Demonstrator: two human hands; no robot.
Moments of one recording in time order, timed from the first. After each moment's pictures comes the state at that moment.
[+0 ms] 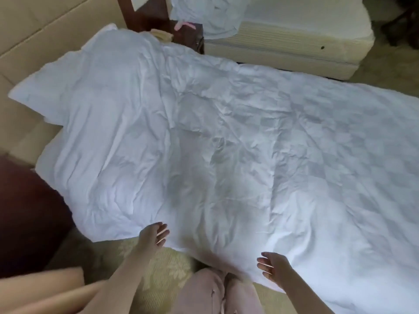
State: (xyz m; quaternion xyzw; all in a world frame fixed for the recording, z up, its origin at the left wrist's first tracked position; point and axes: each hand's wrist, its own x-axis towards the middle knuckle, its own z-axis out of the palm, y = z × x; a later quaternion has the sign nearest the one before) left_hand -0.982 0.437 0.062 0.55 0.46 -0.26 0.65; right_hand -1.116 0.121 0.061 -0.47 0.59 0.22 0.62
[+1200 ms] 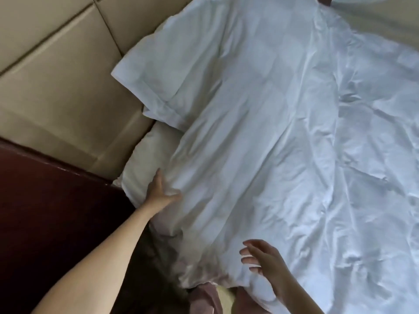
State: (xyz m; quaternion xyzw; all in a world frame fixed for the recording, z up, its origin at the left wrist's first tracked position) left_hand -0.556 0.949 -0.087 0.81 0.24 -0.28 0.45; right_hand -0.691 0.665 -0.020 -0.64 0.37 0.33 0.59
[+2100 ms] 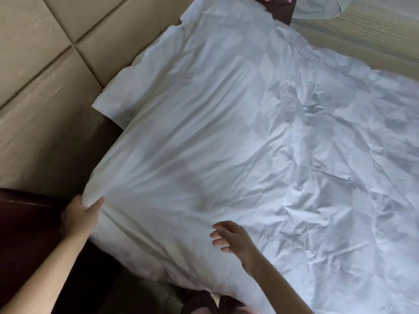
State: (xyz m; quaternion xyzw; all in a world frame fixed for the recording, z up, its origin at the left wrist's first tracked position) left_hand -0.541 1.040 0.006 0.88 0.37 -0.11 0.28; right_hand -0.622 0.708 0.020 -0.66 0.30 0.35 0.59
